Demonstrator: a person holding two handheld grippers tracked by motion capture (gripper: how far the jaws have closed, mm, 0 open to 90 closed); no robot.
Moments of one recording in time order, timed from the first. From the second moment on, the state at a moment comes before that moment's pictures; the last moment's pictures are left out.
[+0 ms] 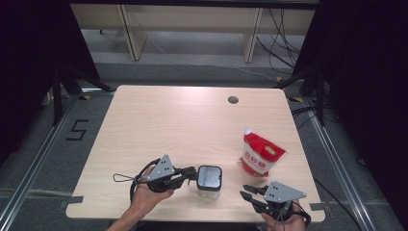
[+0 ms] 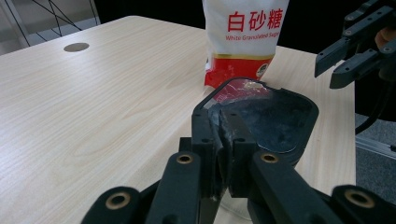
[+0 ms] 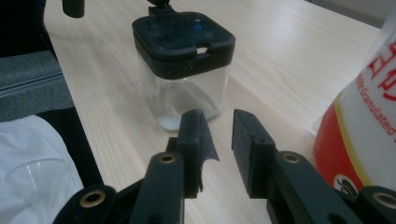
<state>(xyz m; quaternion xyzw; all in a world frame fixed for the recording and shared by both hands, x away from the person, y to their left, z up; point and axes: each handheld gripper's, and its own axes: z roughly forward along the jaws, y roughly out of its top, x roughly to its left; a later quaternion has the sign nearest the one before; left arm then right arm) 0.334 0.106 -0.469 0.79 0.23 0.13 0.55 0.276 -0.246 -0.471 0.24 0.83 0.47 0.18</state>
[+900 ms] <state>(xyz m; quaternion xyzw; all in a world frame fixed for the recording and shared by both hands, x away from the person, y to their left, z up) 0.335 0.108 -0.472 0.78 0.23 0.13 0.56 0.288 -0.225 -0.469 0.21 0.83 0.48 0.18</state>
